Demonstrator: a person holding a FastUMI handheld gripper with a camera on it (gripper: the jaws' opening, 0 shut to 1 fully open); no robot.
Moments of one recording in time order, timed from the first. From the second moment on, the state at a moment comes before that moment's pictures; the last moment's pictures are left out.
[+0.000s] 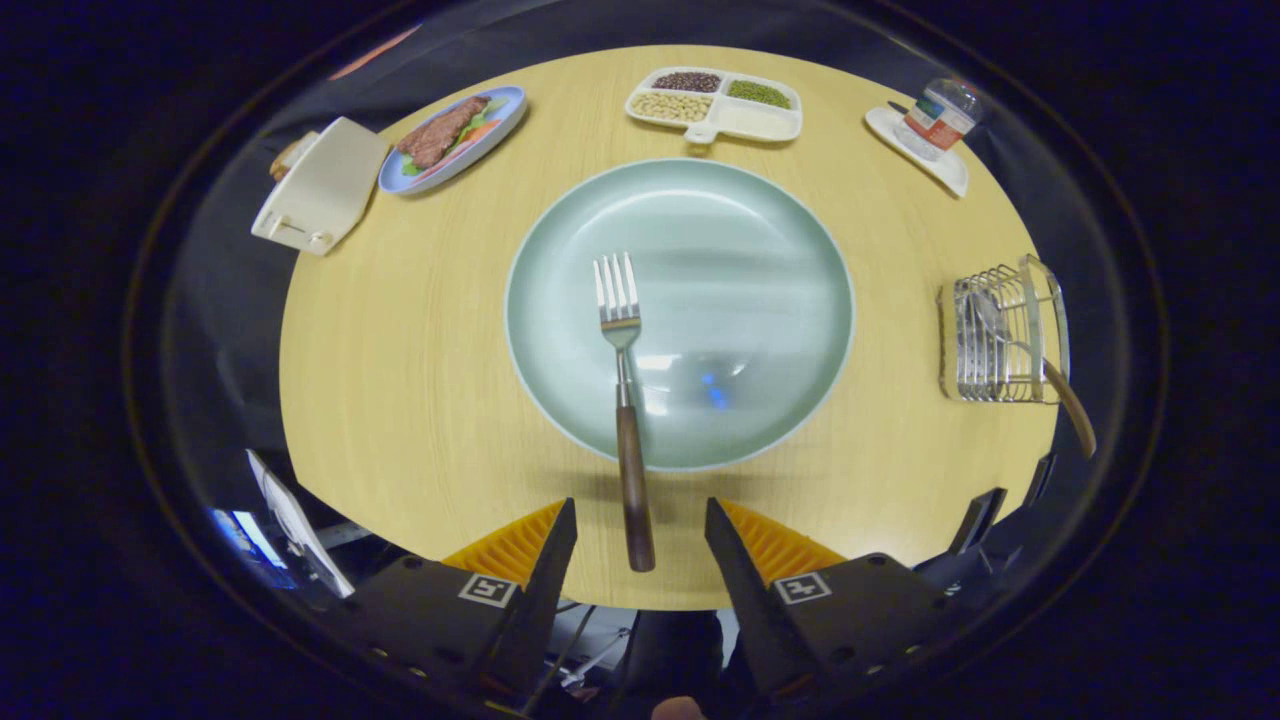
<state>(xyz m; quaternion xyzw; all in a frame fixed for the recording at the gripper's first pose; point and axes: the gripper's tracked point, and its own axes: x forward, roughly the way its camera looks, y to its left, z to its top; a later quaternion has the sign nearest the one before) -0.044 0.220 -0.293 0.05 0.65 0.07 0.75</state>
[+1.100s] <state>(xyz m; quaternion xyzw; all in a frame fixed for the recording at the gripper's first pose) -0.040 0.212 -0.283 0.03 0.66 0.09 0.74</state>
